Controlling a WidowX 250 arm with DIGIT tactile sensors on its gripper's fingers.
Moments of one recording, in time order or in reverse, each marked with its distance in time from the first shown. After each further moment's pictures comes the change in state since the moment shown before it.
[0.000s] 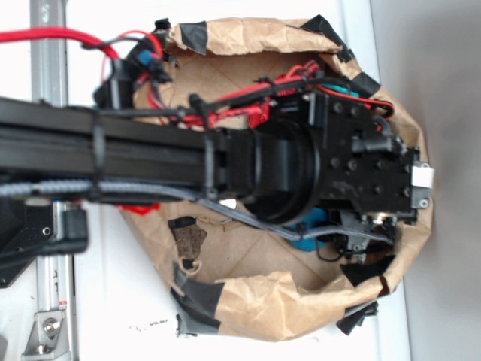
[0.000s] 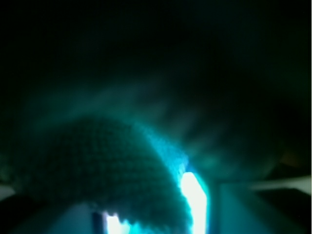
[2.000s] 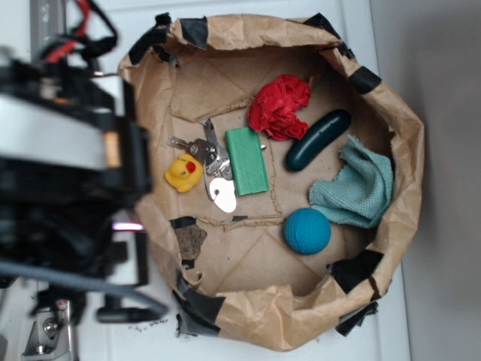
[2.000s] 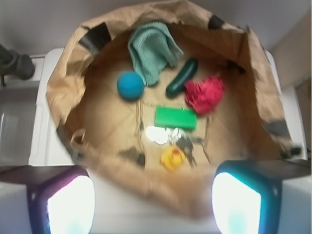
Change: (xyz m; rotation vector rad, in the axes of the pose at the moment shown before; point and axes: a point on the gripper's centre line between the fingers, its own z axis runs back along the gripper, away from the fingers) arm -0.114 0.007 0.180 -0.052 -0.095 0.006
